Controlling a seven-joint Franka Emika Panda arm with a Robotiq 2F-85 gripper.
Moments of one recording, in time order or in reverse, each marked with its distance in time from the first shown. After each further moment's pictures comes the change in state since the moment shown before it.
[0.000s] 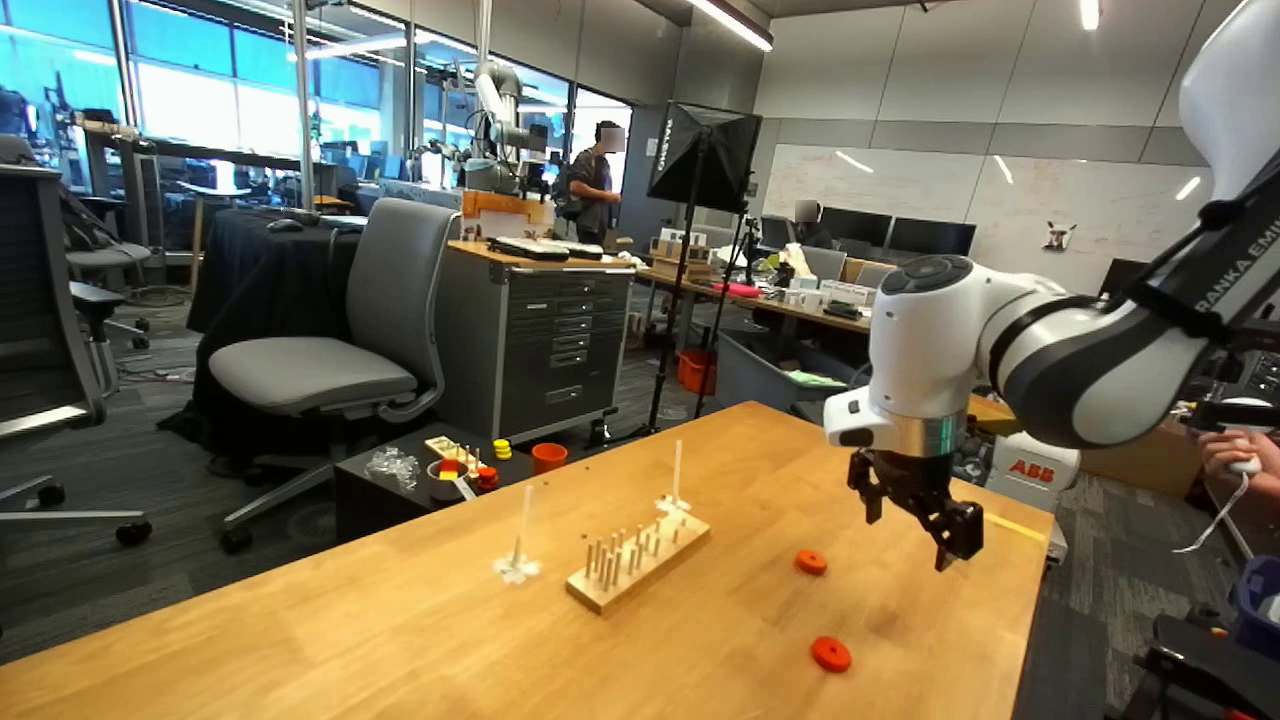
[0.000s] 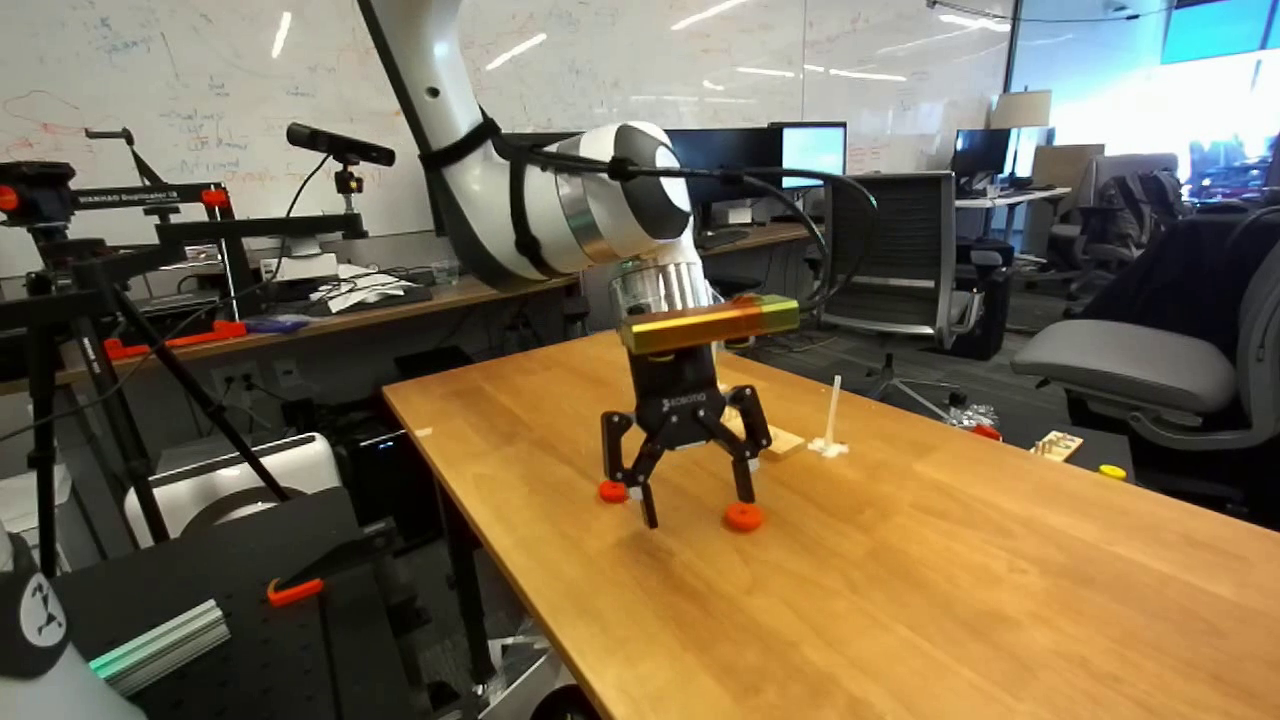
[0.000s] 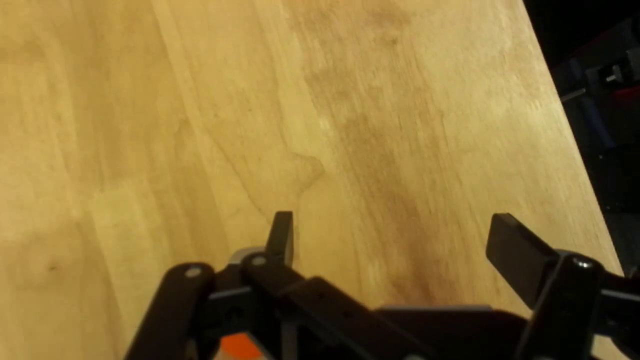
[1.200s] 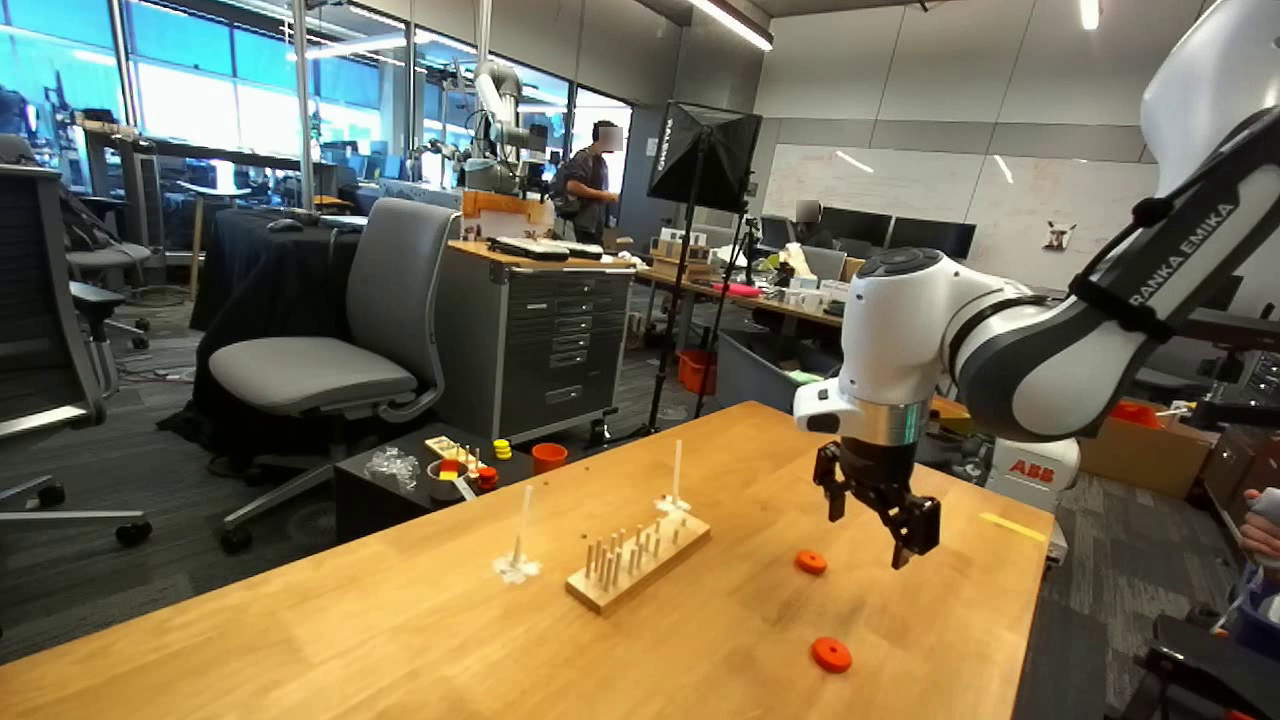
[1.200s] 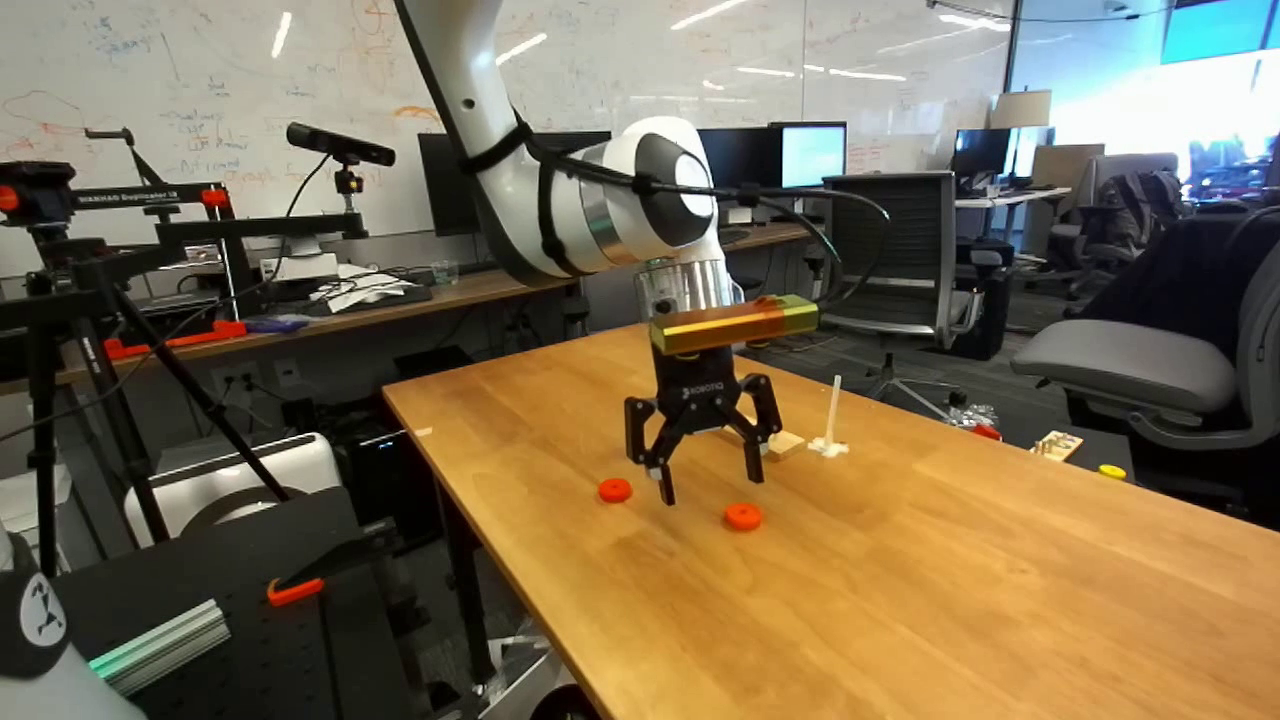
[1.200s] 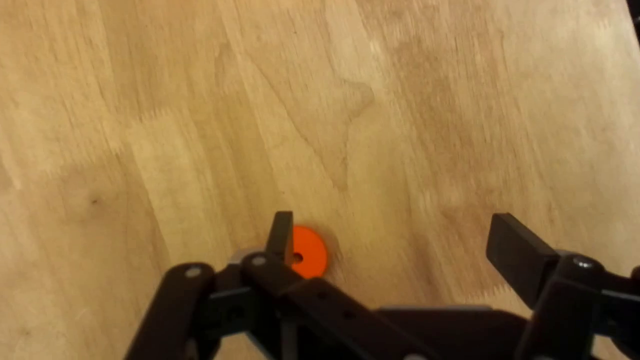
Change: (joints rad) arm 0.004 0.066 0.006 0.082 0.125 0.066 -0.082
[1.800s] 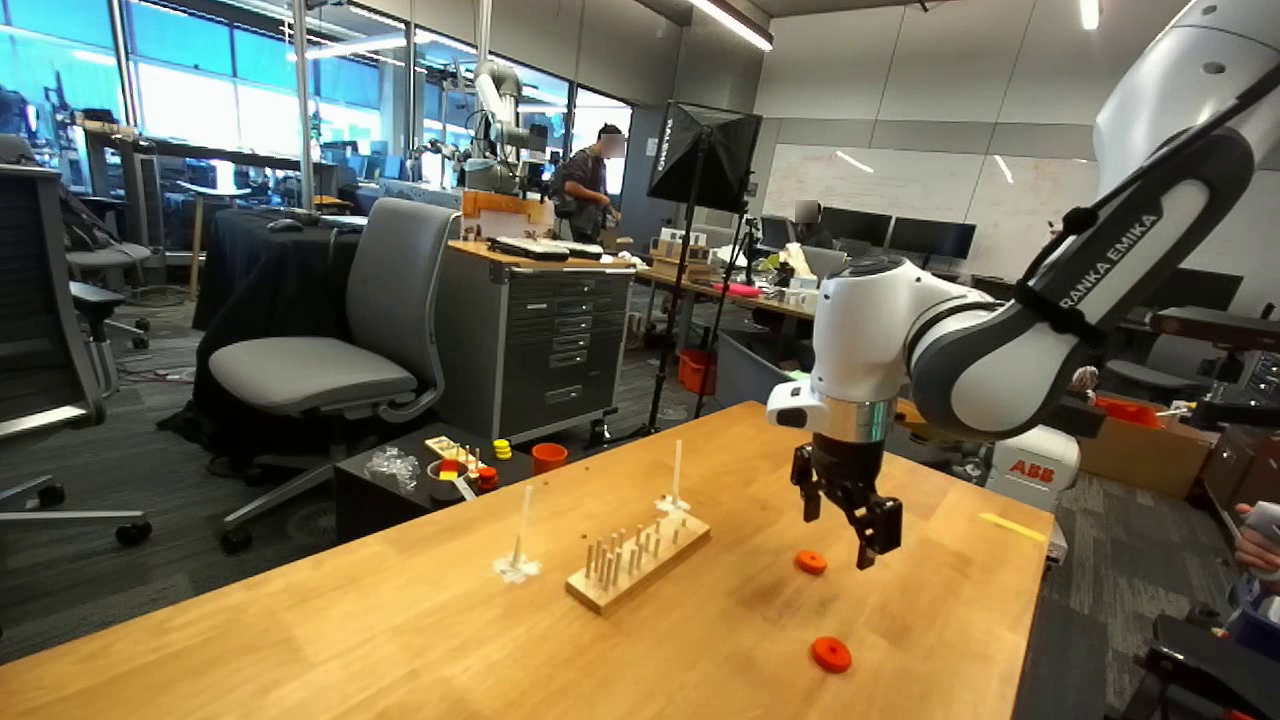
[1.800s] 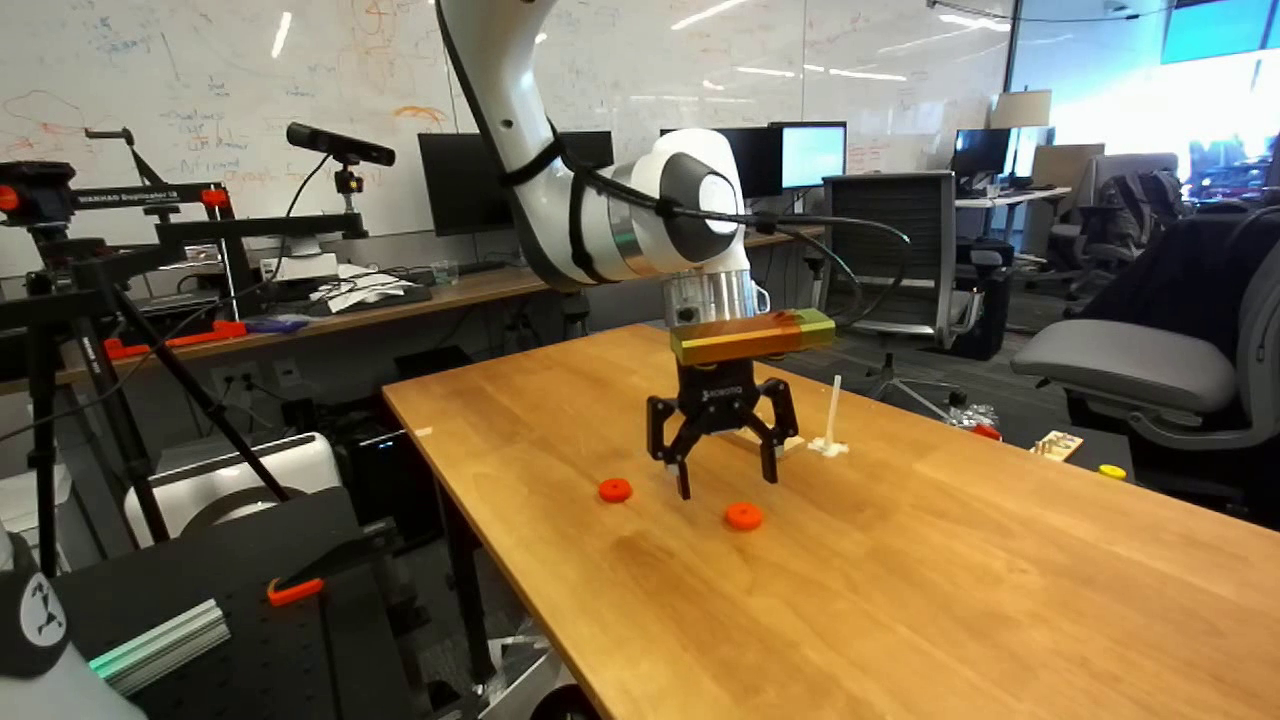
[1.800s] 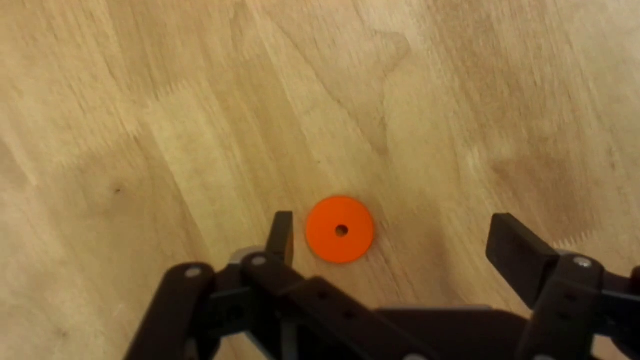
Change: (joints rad) arm 0.000 0.084 0.001 0.102 0.100 0.006 0.000
